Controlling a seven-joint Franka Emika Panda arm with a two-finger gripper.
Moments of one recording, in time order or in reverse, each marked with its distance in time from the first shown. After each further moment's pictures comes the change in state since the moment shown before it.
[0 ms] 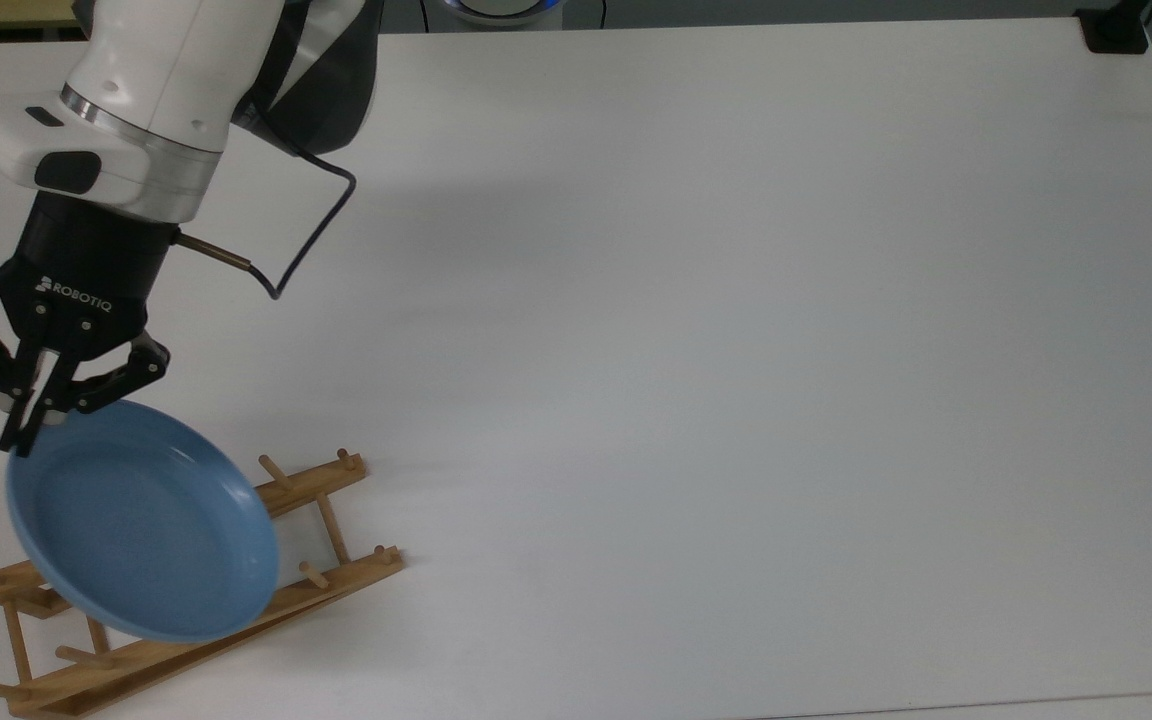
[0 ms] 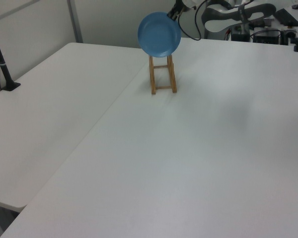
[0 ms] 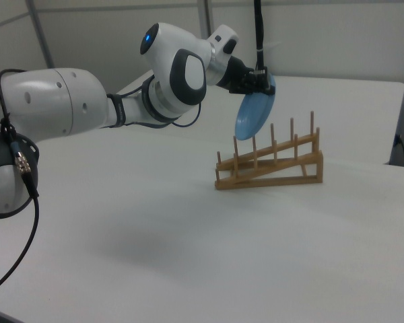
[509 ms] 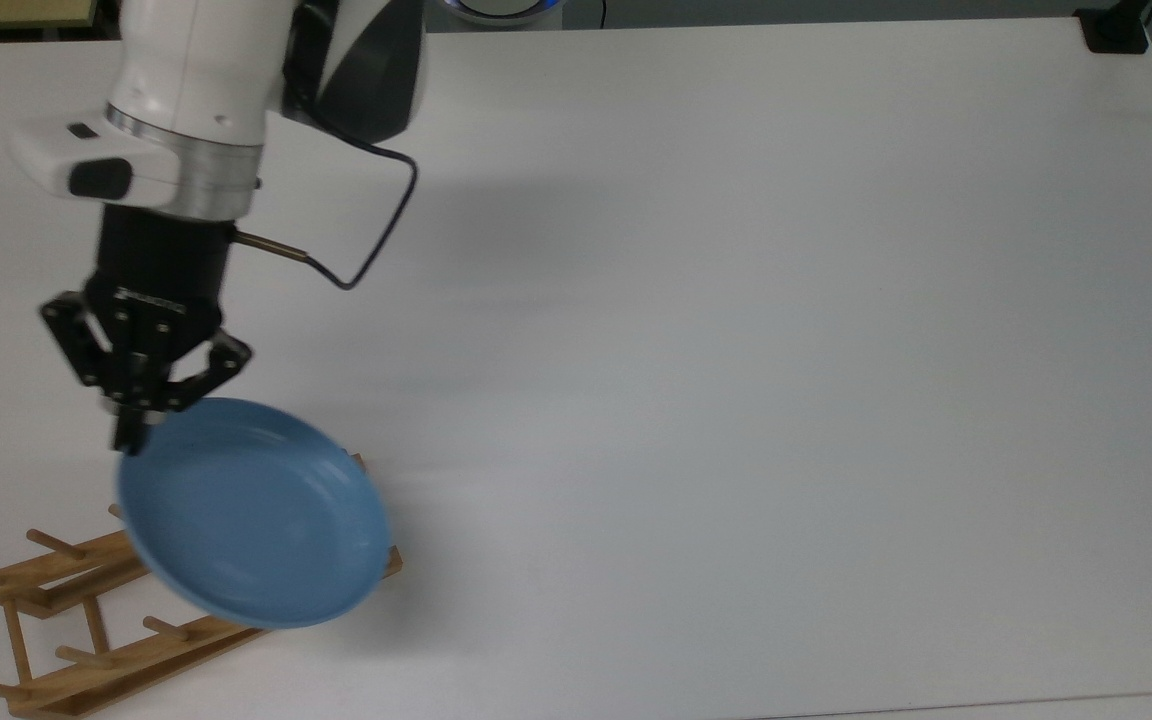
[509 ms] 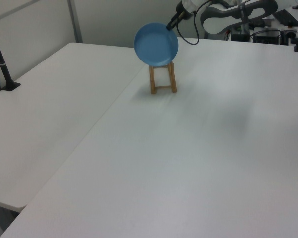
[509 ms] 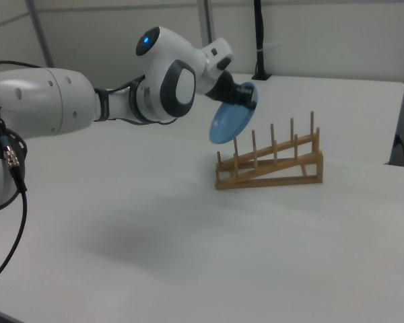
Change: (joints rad) arm 0.044 -0.061 0.009 -0.140 0.261 -0.011 0.000
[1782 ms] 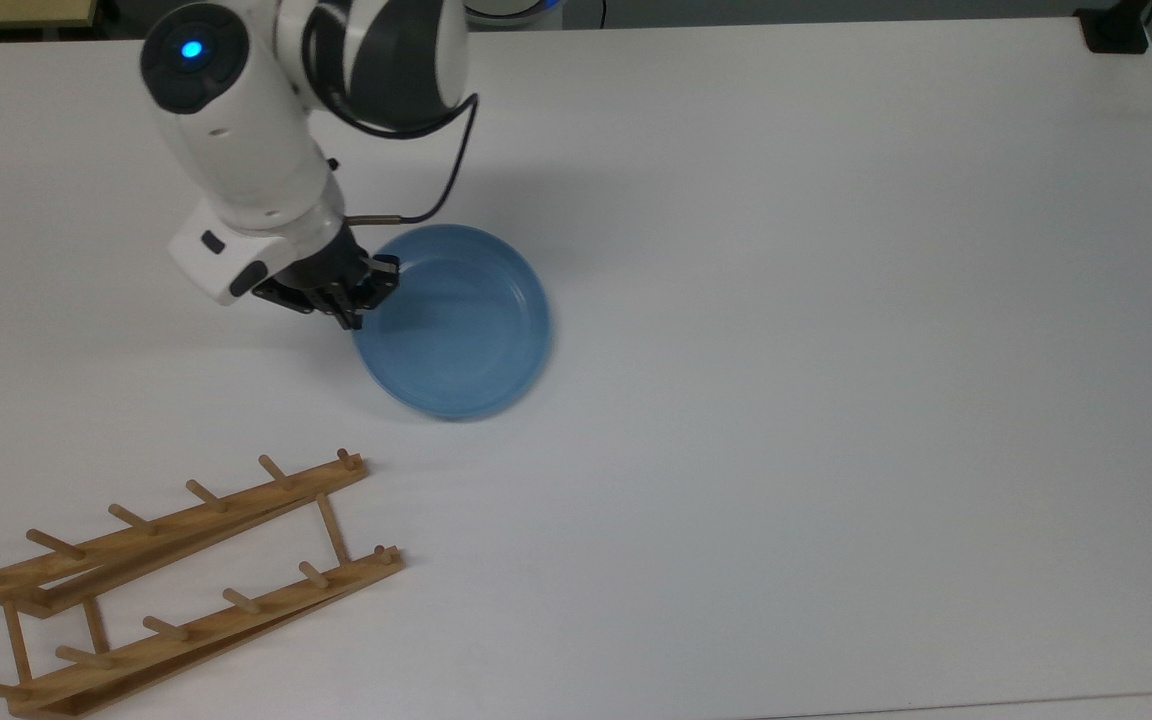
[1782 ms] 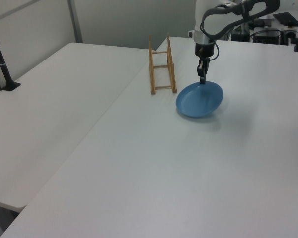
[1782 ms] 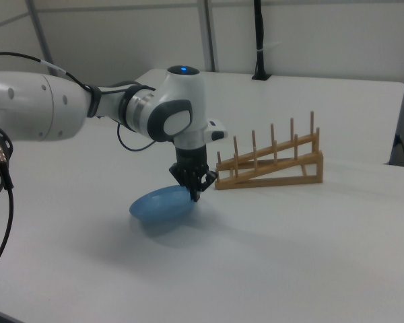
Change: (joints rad) arm 0.044 -0.068 -0.022 -0.204 0.415 -0.679 -0.450
